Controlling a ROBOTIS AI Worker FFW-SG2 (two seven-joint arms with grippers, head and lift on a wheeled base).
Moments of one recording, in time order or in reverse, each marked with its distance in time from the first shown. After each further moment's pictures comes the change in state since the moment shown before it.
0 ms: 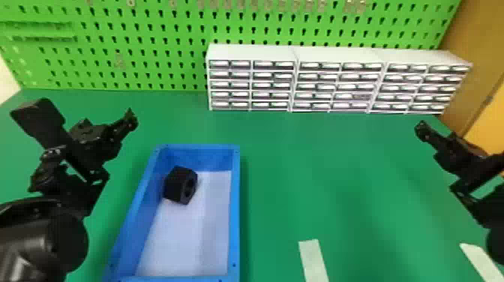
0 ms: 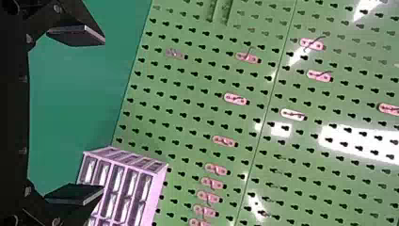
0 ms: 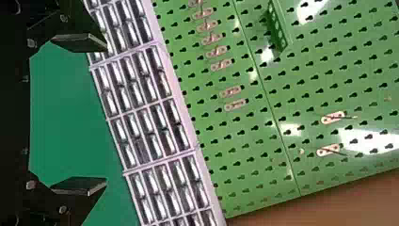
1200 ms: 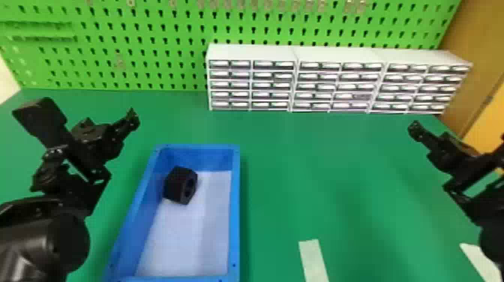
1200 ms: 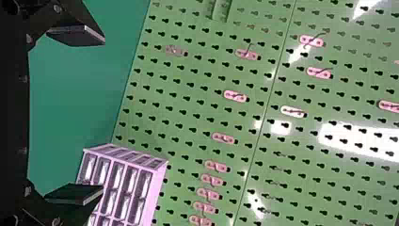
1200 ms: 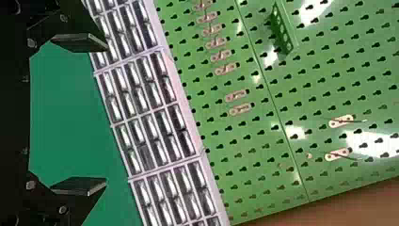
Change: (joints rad) left arm 0.000 0.000 -0.005 -0.002 0.000 0.000 0.000; right arm -0.012 -0.001 0.021 0.023 -0.005 -0.003 0.000
